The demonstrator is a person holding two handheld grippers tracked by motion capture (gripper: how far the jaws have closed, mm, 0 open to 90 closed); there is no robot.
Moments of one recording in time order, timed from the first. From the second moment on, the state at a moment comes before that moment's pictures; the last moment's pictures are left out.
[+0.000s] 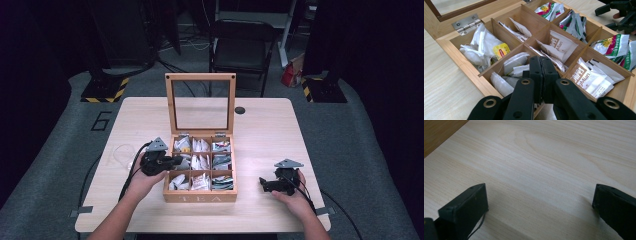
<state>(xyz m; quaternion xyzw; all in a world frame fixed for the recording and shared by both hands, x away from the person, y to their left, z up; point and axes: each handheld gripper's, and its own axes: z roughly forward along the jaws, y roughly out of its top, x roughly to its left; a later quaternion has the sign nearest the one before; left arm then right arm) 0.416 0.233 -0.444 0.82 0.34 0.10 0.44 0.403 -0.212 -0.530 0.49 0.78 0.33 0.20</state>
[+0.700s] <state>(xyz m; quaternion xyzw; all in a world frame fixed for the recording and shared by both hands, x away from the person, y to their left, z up) 0.415 0.255 -0.394 0.81 0.34 0.14 0.46 0.403 -0.212 -0.530 0.49 0.78 0.33 0.20</state>
